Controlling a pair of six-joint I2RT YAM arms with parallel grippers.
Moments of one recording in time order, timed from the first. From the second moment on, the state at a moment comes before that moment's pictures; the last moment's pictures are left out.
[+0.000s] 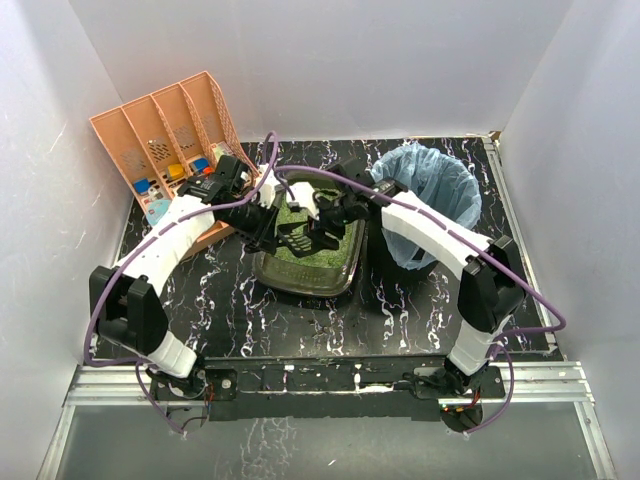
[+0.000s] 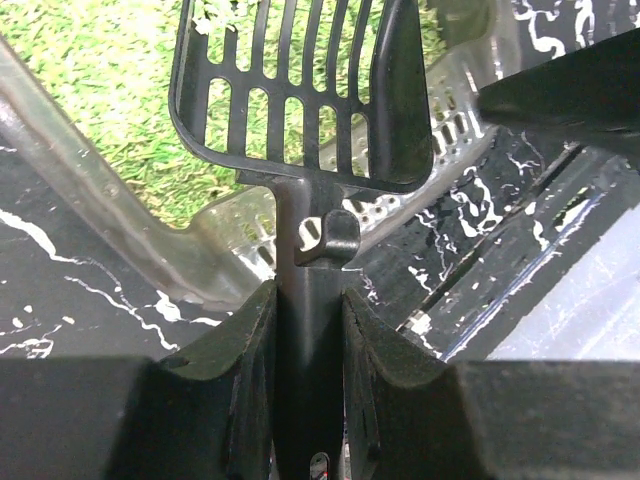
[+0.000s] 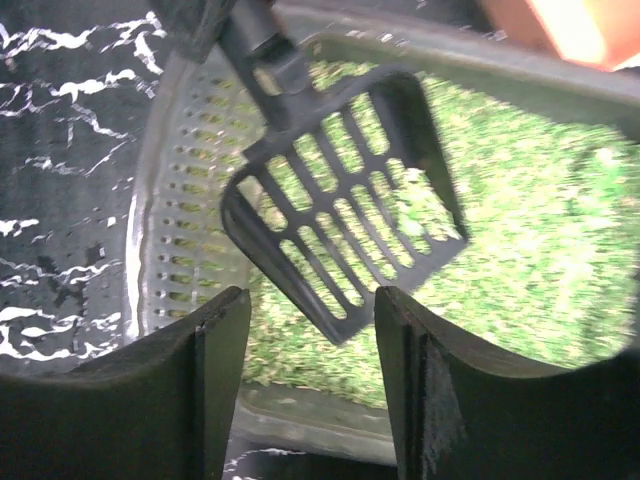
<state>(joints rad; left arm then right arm) -0.36 1.55 1.37 -0.99 0.52 0.17 0.66 1.74 1.49 -0.66 -0.58 -0.71</state>
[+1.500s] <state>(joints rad) -0.36 2.07 1.89 -1.18 0.30 -0.04 0.39 1.44 1.50 -0.67 -0.61 -0.60</state>
